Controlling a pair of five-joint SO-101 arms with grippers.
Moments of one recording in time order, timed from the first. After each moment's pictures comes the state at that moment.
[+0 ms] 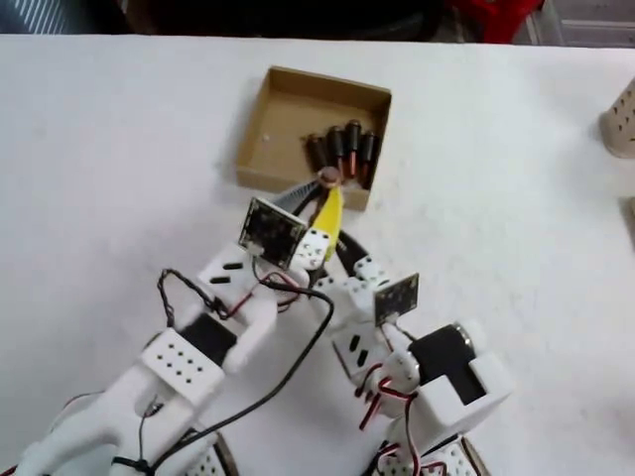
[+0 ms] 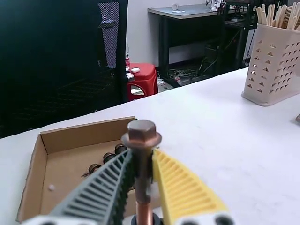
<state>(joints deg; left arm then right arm) 30.2 -46.4 71.6 -9.3 54.5 -28.5 7.5 91.1 -91.1 -5.4</state>
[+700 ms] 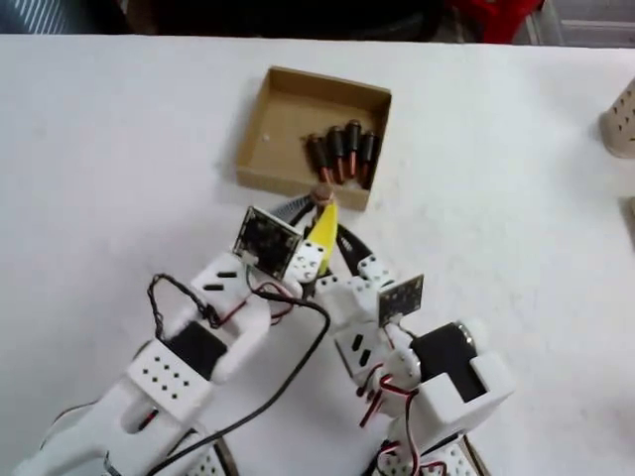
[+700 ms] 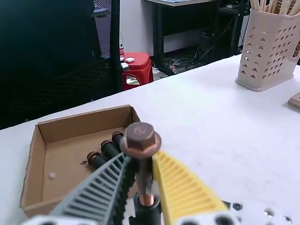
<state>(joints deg) 30.4 -53.8 71.6 7.5 41.7 -27.1 7.6 91.8 -92.9 -5.2</state>
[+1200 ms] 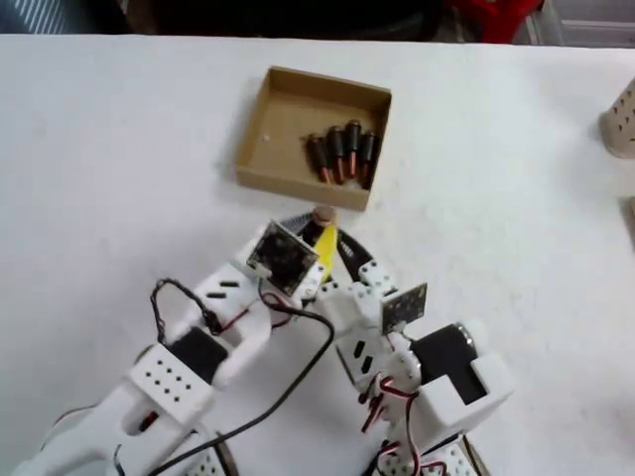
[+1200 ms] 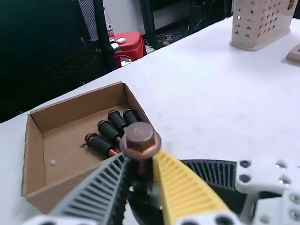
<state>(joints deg) 30.5 -54.5 75.5 11.3 28.3 -27.2 7.4 94.2 -96.4 -5.2</state>
